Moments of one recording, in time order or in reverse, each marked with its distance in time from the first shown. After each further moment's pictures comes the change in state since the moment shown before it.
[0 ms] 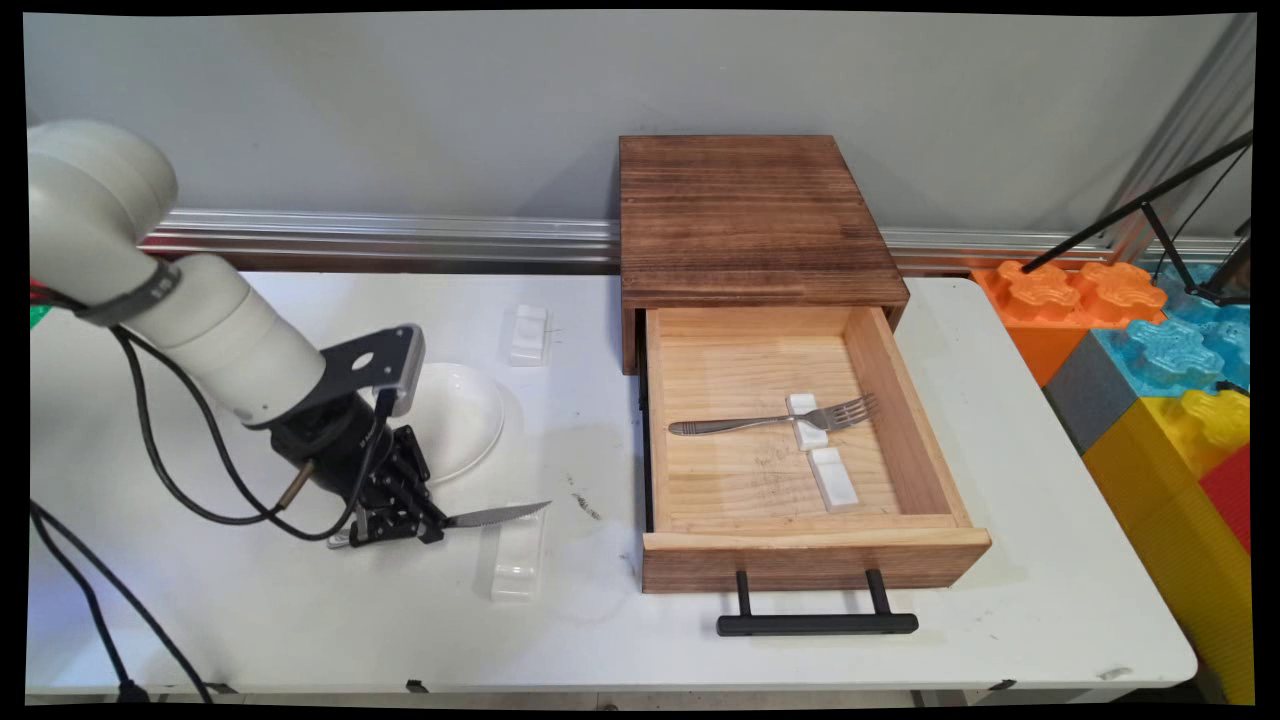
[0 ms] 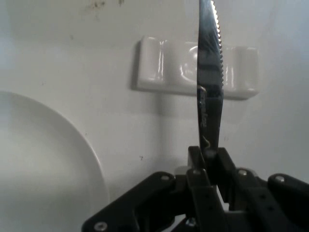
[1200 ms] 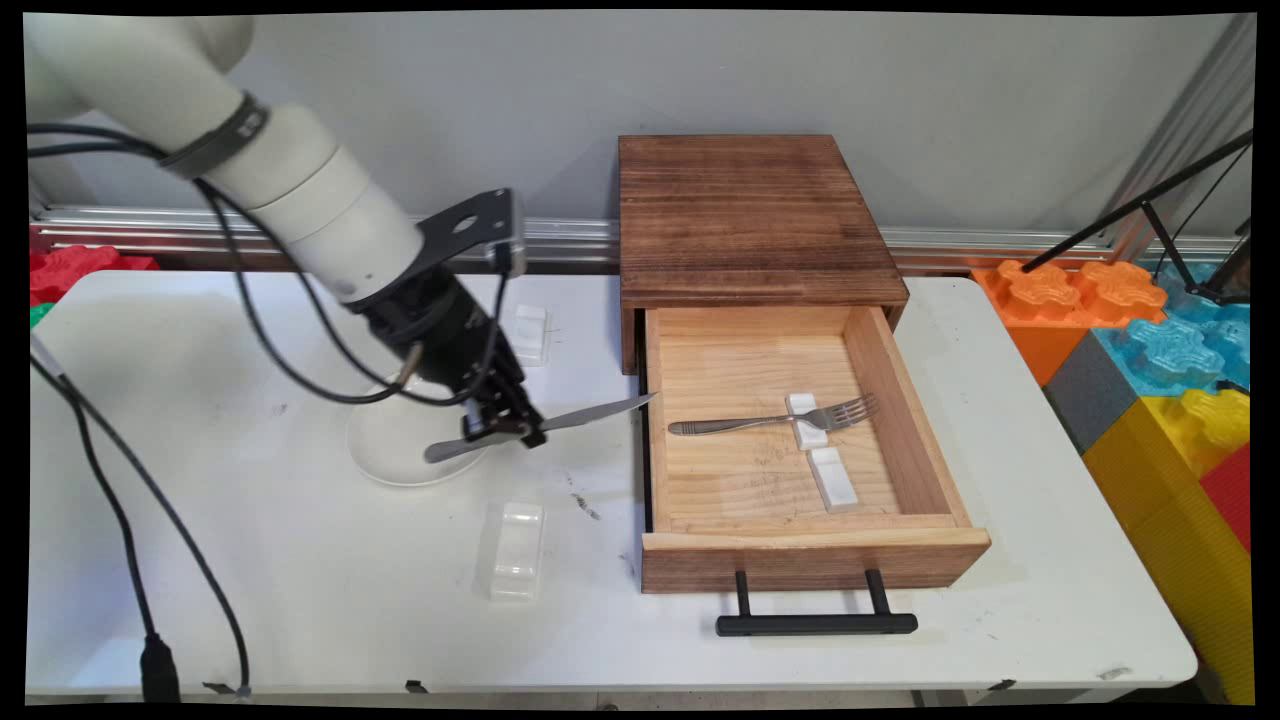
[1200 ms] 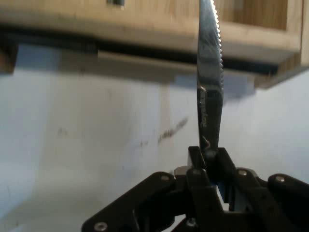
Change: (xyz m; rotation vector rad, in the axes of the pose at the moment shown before) arm 0.120 -0.012 -0.058 0.049 0.083 -0.039
